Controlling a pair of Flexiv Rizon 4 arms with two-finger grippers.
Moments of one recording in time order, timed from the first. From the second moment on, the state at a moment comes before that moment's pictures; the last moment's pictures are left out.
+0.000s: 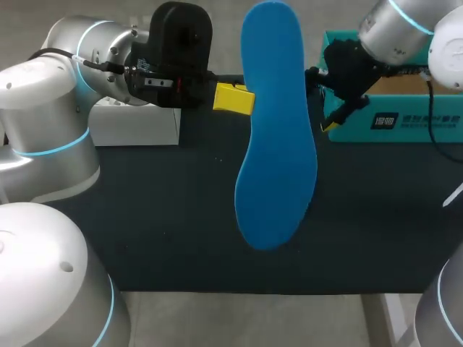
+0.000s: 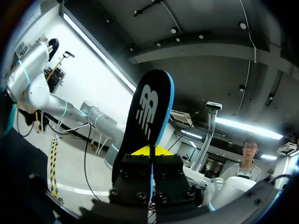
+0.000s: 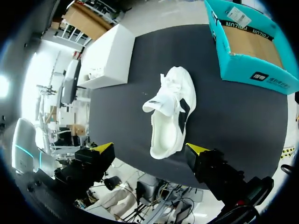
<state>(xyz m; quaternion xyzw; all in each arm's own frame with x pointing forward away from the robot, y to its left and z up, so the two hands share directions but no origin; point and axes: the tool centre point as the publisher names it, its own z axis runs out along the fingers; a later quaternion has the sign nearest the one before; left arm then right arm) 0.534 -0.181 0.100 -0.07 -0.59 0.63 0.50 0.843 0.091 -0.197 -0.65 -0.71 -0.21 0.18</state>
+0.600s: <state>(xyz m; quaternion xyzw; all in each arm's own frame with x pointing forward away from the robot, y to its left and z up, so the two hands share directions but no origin) 0.534 -0.181 0.100 -0.07 -0.59 0.63 0.50 0.807 0.047 -0.106 -0.64 -0.59 -0.38 0.30</state>
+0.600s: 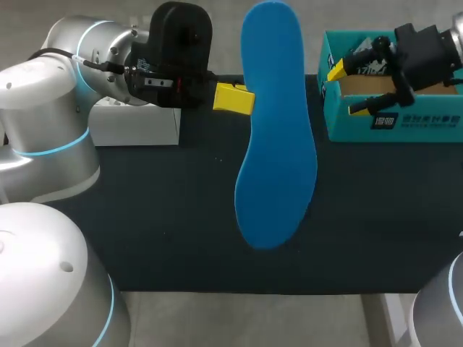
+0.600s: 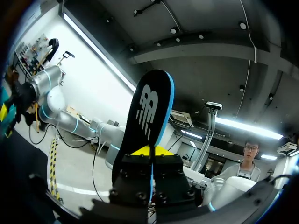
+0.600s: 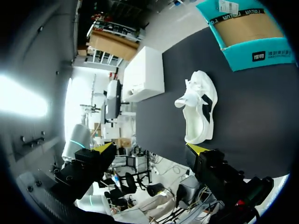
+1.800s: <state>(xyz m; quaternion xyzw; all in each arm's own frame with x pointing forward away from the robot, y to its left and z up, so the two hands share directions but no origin) 0.534 -0.181 0.100 -0.07 -0.59 0.63 0.50 0.796 0.034 -0.021 -0.52 -0.50 -0.57 0.40</state>
